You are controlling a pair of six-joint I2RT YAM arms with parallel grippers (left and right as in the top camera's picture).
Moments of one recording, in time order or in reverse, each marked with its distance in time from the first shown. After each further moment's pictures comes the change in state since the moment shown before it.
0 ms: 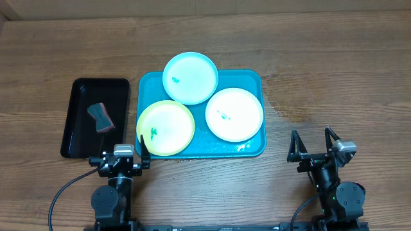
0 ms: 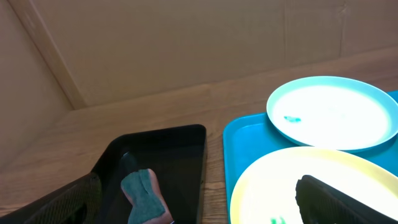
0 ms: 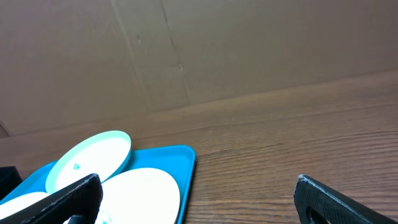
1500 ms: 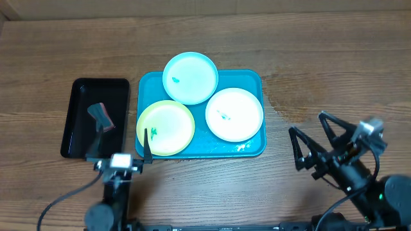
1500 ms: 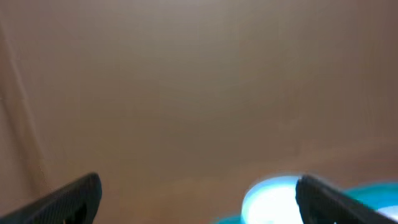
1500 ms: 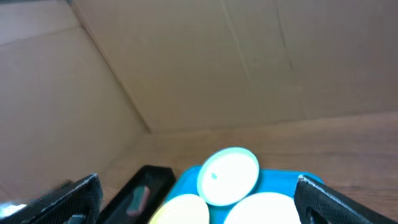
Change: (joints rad) left arm 0.000 0.005 0.000 0.412 0.194 -0.064; right arm 0.000 0.387 0.722 -0.336 -0.402 0.171
